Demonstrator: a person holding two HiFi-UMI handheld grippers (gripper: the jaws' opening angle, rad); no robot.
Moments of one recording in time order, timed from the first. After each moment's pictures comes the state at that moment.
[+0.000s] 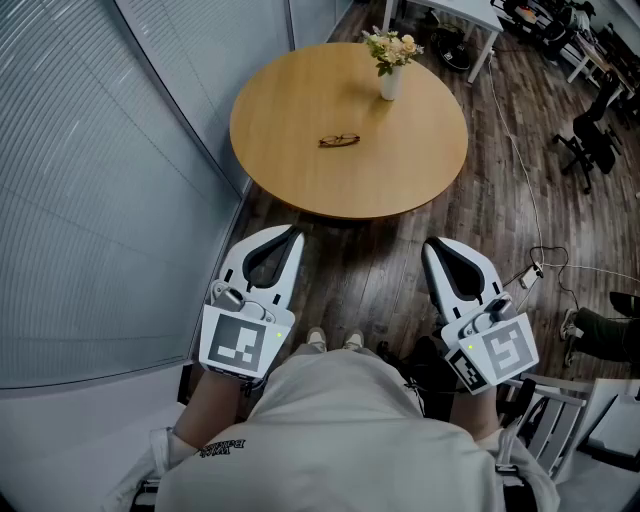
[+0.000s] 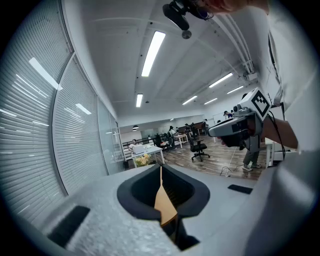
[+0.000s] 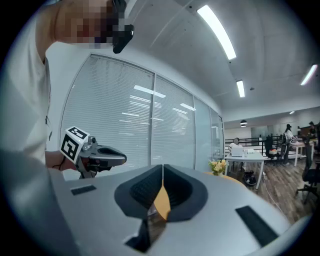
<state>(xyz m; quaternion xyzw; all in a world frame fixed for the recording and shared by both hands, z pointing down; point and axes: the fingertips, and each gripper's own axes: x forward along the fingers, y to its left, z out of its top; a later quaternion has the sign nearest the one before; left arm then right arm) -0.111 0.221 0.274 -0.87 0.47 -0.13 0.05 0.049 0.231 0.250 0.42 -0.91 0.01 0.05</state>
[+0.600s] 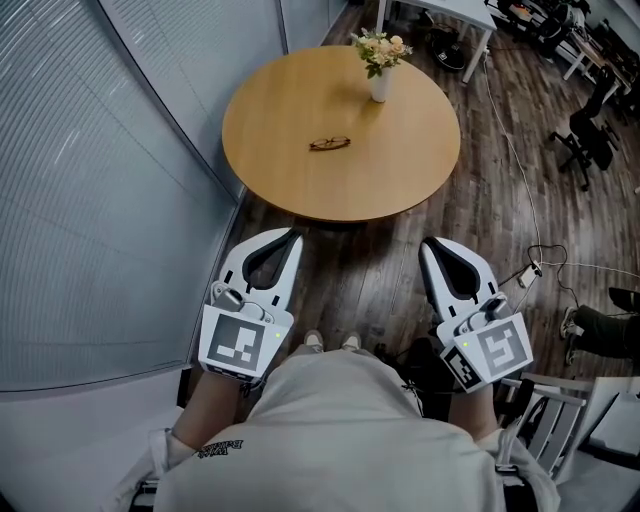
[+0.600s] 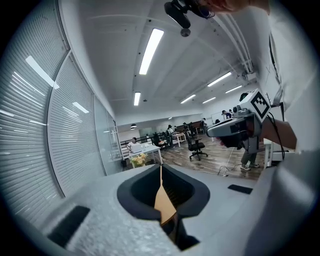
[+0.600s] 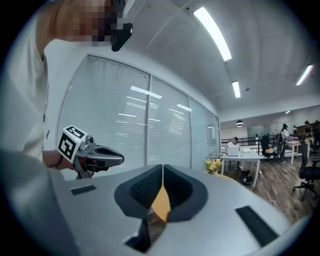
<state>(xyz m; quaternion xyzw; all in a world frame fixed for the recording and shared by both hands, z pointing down) -0.085 0.217 0.278 -0.87 0.46 -0.14 0.05 0.077 0.226 0.257 0.43 -0.90 0.01 0.05</state>
